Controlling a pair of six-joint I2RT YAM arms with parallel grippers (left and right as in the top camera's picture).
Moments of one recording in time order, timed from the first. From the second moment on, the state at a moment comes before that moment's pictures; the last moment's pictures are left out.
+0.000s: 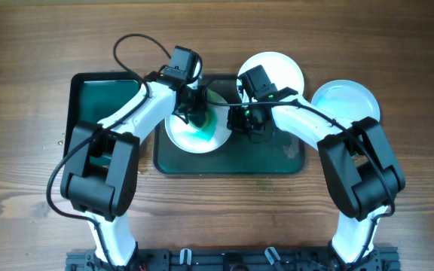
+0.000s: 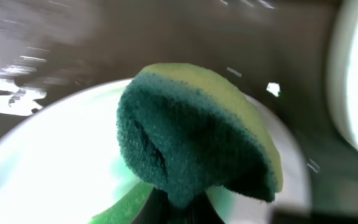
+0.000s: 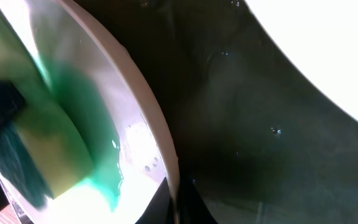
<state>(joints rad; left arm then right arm) -0.36 1.98 1.32 -0.56 0.21 -0.34 0.47 2.00 1.21 -0.44 -0.37 0.65</state>
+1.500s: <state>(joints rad) -0.38 1.98 1.33 -0.61 0.21 -0.32 0.48 2.00 1.21 -0.49 -0.44 0.60</state>
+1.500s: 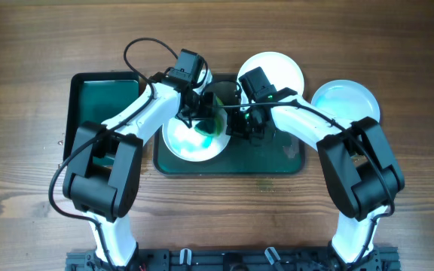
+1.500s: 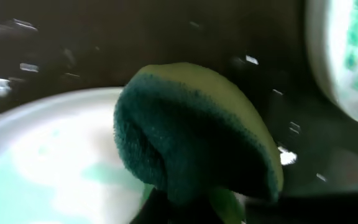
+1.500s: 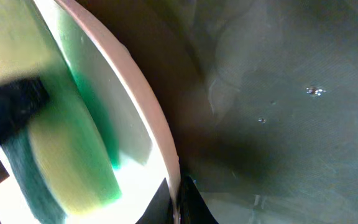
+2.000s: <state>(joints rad) -0.39 1.99 1.33 -0.77 -0.15 -0.56 0.49 2.00 1.21 -0.49 -0.46 0.59</state>
